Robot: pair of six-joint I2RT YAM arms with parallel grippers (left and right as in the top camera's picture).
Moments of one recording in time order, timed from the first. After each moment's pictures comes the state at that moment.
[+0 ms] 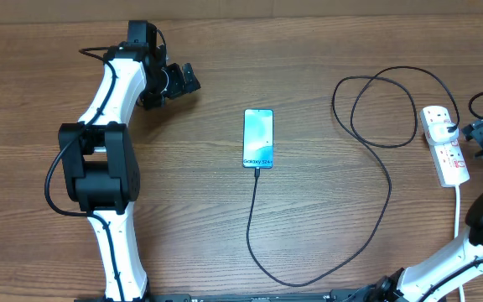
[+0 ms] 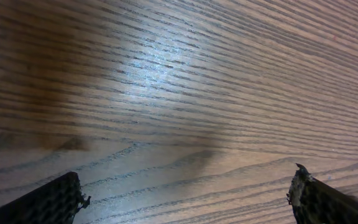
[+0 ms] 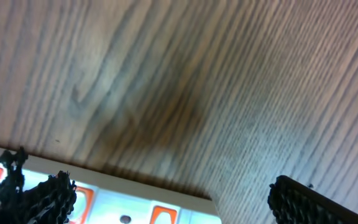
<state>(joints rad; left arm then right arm) -0.04 2.29 1.88 -0.85 0.26 -0.37 -0.64 2.02 1.53 -0.88 0.19 0.51</state>
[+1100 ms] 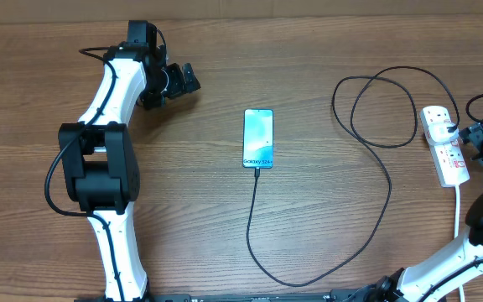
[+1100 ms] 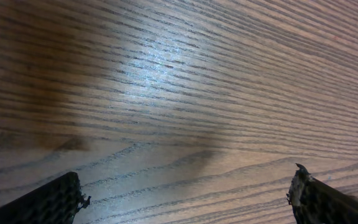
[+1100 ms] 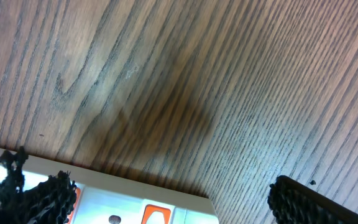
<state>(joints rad) -0.04 2.29 1.88 -0.85 0.26 -0.37 -0.64 2.02 1.50 -0.87 0.19 0.51</state>
